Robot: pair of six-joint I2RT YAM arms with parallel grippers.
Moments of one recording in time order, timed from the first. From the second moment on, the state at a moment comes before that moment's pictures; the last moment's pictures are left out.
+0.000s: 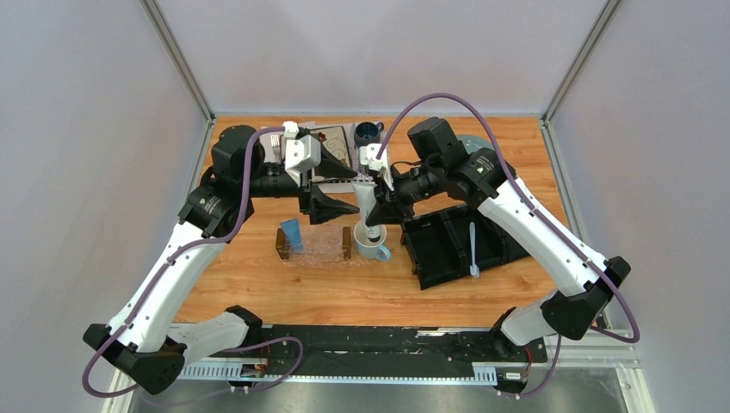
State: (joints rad) left arm -0.50 1.08 1.33 -0.40 0.98 0.20; right arm 0.75 1.46 1.68 -0.95 -0.77 -0.47
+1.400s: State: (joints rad) left arm -0.53 1.18 1.27 -0.23 1.11 0.02; right arm 0.77 1.47 1.68 -0.96 -0.72 -0.48
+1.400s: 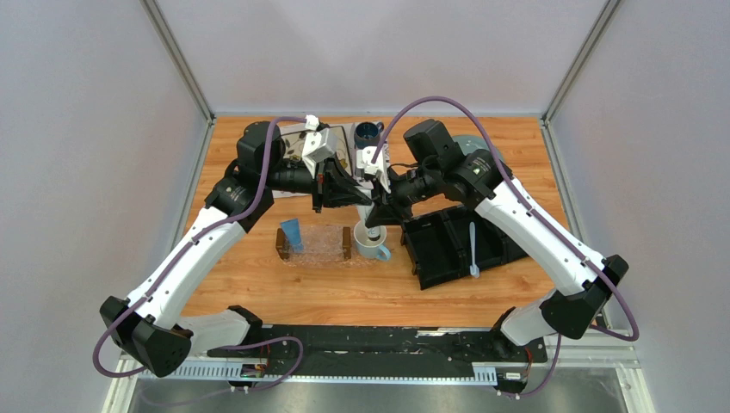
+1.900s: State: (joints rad) left arm -0.47 1.08 1.23 -0.38 0.97 0.13; right arm 0.75 1.46 1.68 -0.92 -0.58 -0.42
